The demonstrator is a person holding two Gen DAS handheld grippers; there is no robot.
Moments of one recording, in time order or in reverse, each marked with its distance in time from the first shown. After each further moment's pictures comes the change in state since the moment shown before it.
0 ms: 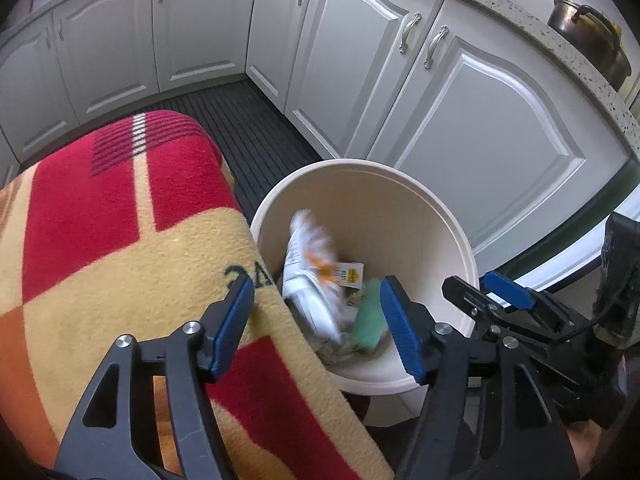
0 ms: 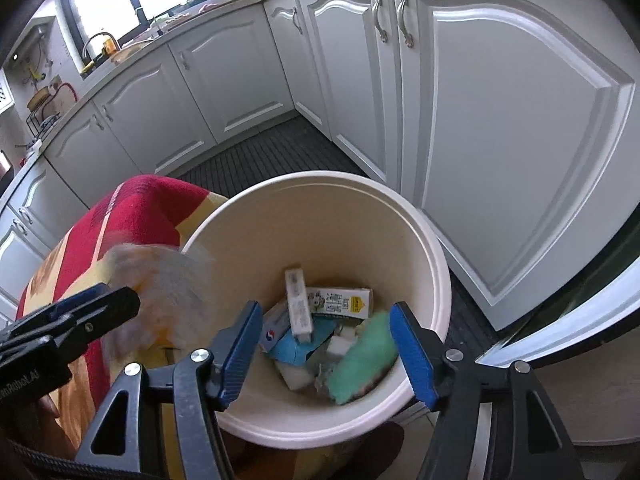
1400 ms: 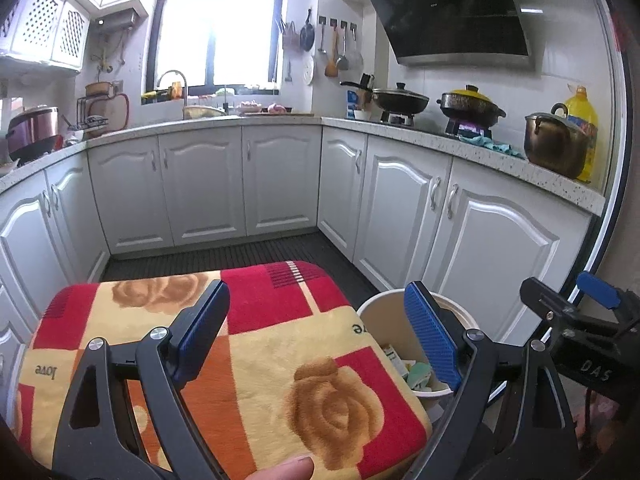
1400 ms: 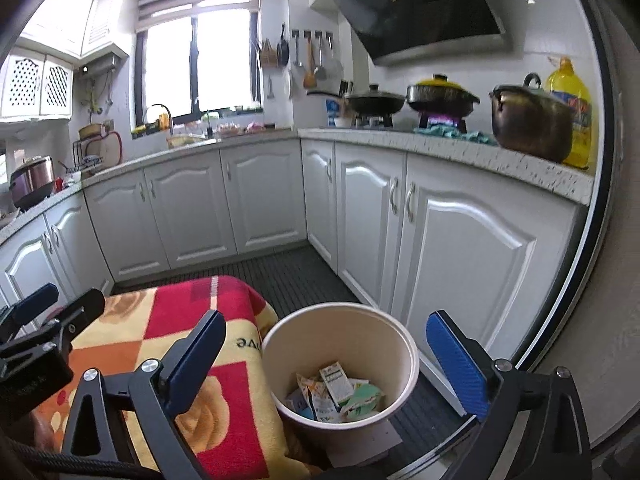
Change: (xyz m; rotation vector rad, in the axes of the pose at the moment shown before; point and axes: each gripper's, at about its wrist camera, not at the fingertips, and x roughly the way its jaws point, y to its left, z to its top) left arm -0.227 0.022 -0.089 0.016 -0.594 0.231; right arm -0.218 0.105 -0.061 -0.139 -0.515 -0.069
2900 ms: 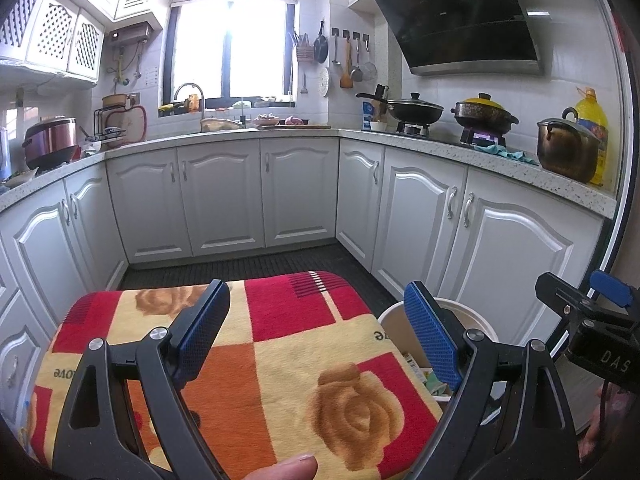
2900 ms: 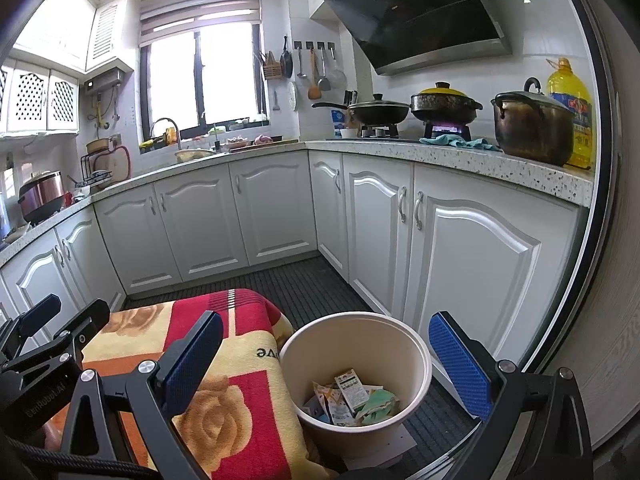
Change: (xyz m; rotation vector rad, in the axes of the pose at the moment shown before) left arm -0.008 0.003 -0.001 -0.001 -0.040 0.073; right arm -0.013 0.012 0.002 0.022 -0.025 0.028
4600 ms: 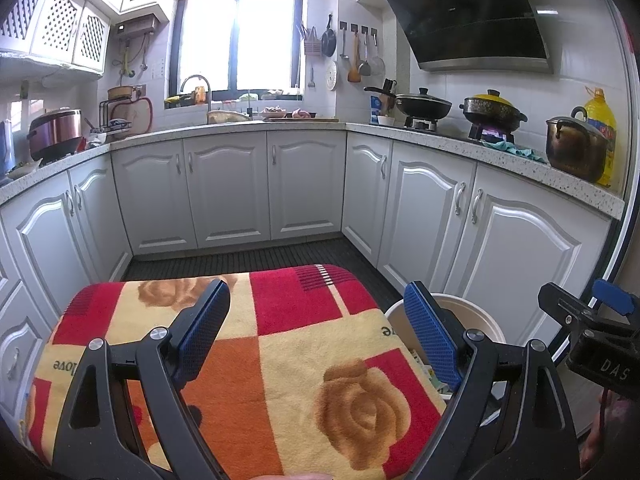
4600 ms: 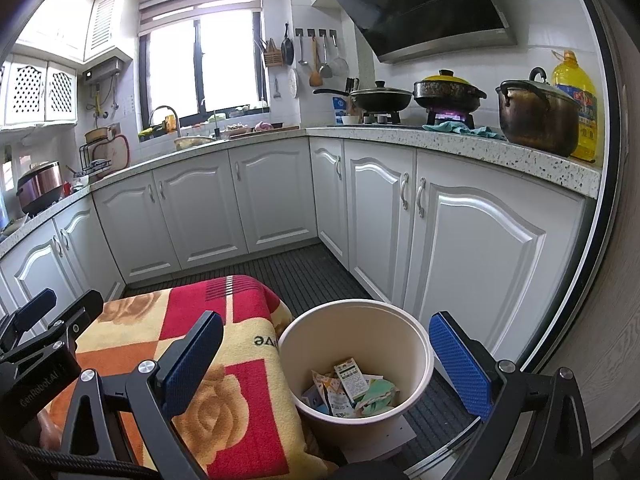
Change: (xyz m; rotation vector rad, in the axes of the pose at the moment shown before) left arm 0.006 0.006 -0.007 -0.016 0.019 0.019; right arm 0.009 0.001 -0.006 -0.002 0.047 0.001
